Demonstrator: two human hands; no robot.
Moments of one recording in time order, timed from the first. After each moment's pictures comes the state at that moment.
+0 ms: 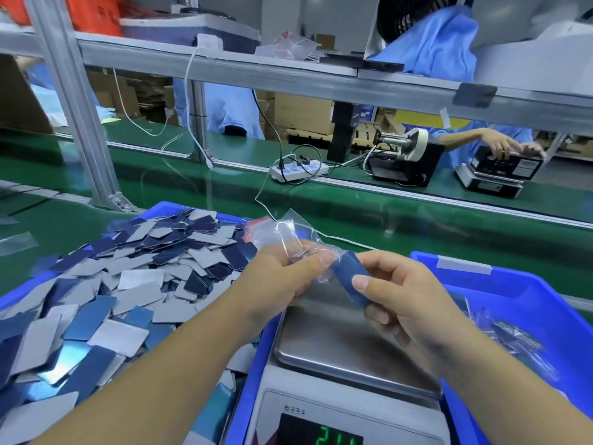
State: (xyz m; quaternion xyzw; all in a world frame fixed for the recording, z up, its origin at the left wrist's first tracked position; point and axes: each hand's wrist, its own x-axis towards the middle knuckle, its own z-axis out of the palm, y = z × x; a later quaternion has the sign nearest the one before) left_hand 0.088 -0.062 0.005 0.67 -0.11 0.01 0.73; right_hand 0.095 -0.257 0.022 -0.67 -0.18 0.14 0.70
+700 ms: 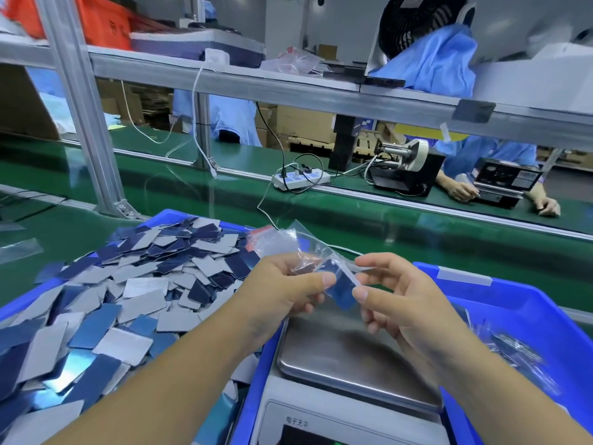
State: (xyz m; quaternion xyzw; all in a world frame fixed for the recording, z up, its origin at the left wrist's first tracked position) left_hand 0.087 -0.063 0.004 0.63 -0.06 -0.02 0.78; right_hand 0.098 -0.256 0.023 -0.68 -0.14 0.10 0.71
